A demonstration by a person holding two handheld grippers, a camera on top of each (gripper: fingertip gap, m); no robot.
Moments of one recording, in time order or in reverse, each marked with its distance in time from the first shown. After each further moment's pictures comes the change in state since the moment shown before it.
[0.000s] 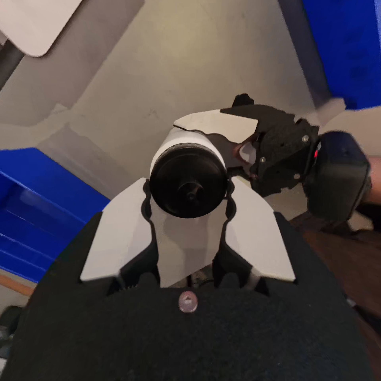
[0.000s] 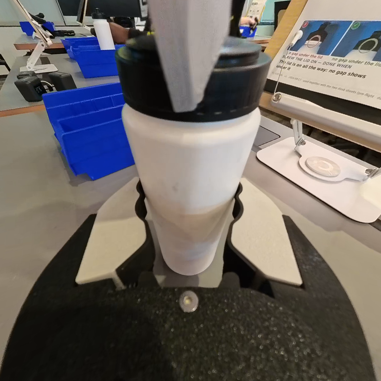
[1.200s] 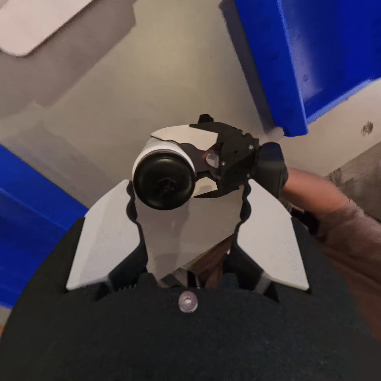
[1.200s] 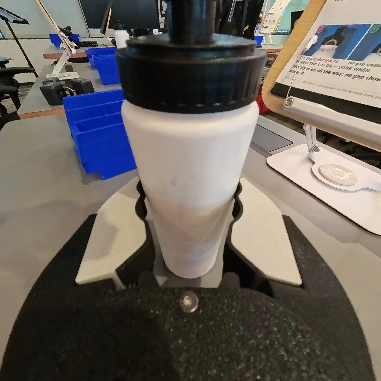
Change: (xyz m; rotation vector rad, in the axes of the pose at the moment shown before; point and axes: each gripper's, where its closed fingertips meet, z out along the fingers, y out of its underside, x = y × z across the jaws) left arm 0.017 -0.012 -0.034 0.087 0.130 -0.182; right arm -0.004 0.000 0.001 0.033 -0.071 -0.005
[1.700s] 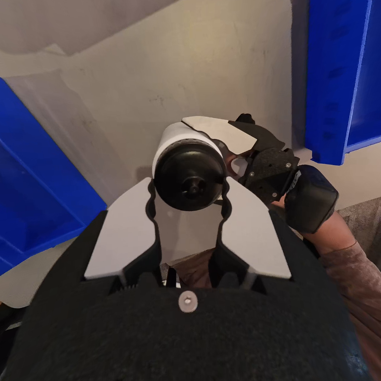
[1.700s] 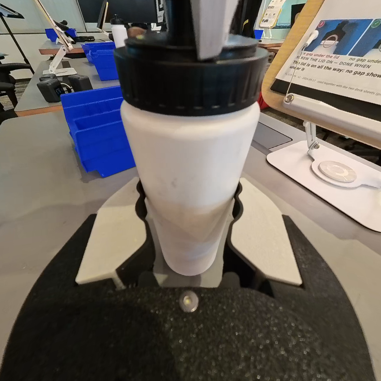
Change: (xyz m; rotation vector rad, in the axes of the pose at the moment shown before) left arm -0.024 0.015 0.020 -0.029 -0.114 -0.204; right arm 0.000 0.001 -0.001 -0.018 0.005 0.003
